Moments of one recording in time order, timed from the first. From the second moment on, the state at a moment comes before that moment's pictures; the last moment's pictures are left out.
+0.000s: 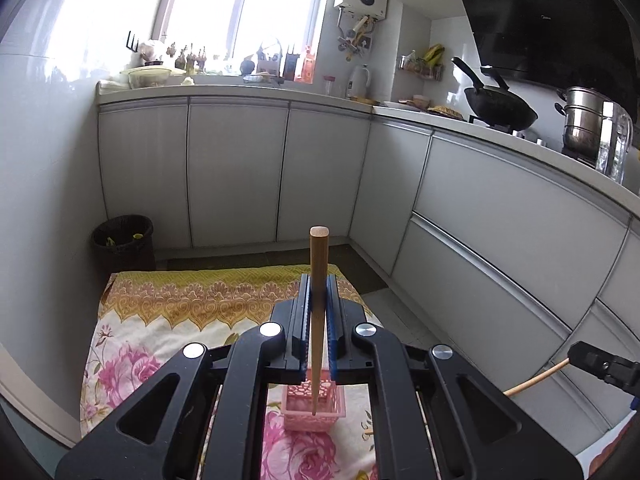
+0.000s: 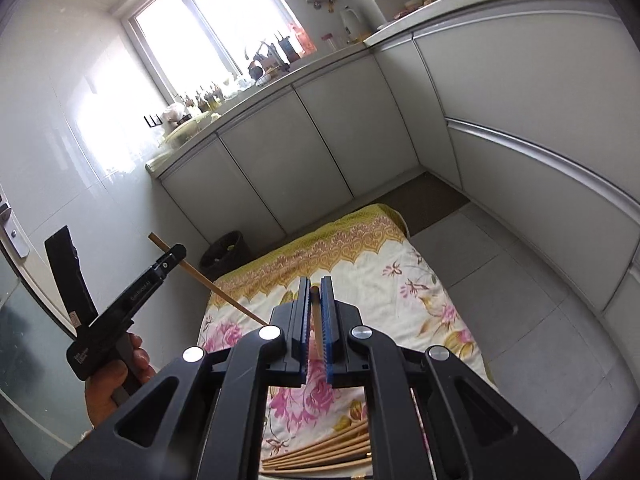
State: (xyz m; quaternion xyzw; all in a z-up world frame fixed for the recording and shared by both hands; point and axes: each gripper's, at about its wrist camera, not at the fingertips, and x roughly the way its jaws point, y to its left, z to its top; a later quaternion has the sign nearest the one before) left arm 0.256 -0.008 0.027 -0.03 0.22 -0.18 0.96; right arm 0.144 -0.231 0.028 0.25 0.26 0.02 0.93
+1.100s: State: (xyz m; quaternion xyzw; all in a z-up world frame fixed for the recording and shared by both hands) left arm 0.218 0.086 -0.012 -0.12 0.25 -0.07 0.96; right arm 0.274 -0.176 0.022 0.20 0.24 0.01 0.95
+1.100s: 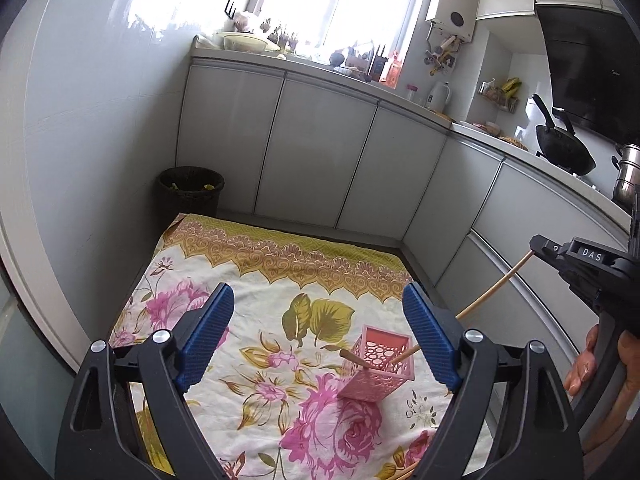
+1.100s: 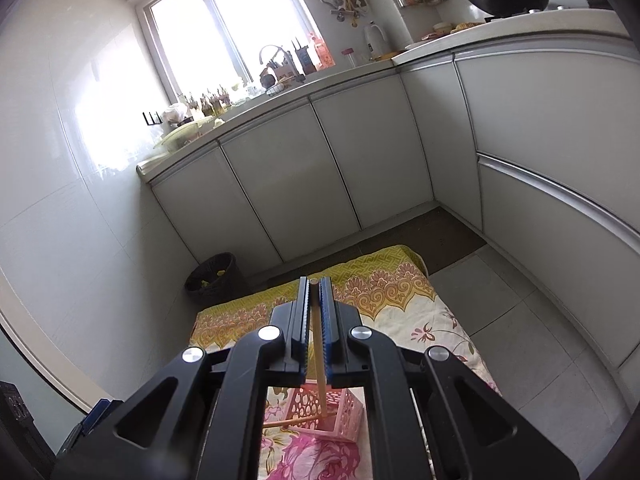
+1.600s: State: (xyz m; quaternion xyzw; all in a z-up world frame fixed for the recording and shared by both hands) left arm 0.199 0.086 -0.004 -0.09 0.24 -0.09 0.96; right arm 0.201 -0.206 0.010 0.29 0.20 -0.01 0.94
